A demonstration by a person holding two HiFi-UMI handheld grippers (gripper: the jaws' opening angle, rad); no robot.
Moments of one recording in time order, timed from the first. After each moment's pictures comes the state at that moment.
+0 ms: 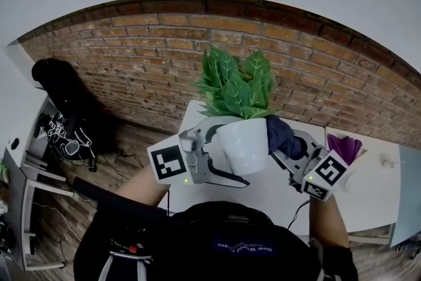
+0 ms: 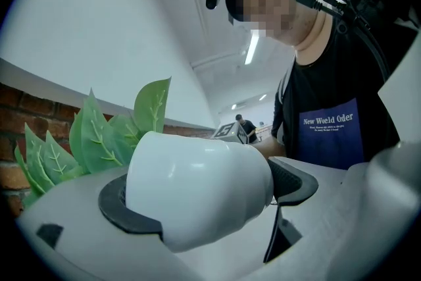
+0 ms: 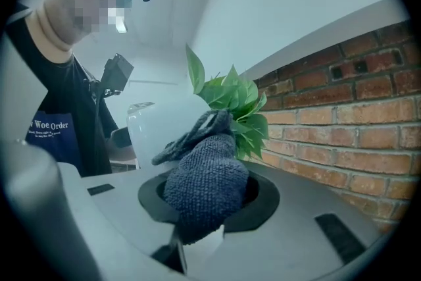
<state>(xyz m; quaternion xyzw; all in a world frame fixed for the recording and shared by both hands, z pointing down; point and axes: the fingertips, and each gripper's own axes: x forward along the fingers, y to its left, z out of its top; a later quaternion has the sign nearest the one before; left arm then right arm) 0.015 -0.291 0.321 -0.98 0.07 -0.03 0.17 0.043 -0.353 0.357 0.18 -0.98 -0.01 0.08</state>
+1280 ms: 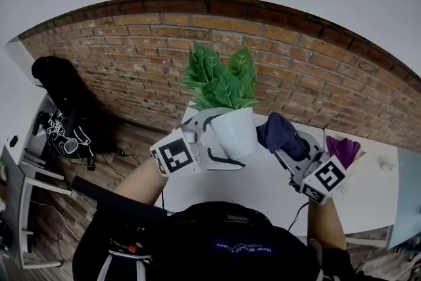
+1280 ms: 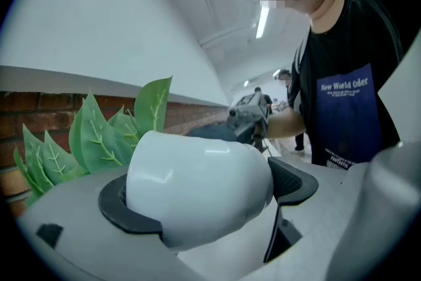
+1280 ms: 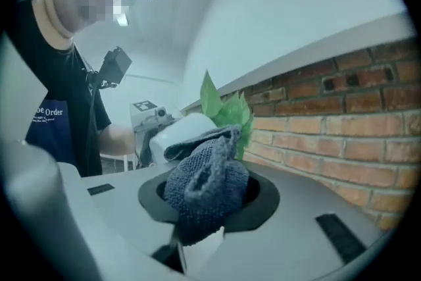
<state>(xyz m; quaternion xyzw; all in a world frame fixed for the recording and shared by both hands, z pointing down) 0.017 -0.332 0.361 -0.96 0.15 -0.12 0.18 0.073 -0.356 0.362 0.22 -0.97 -0.05 0.07</state>
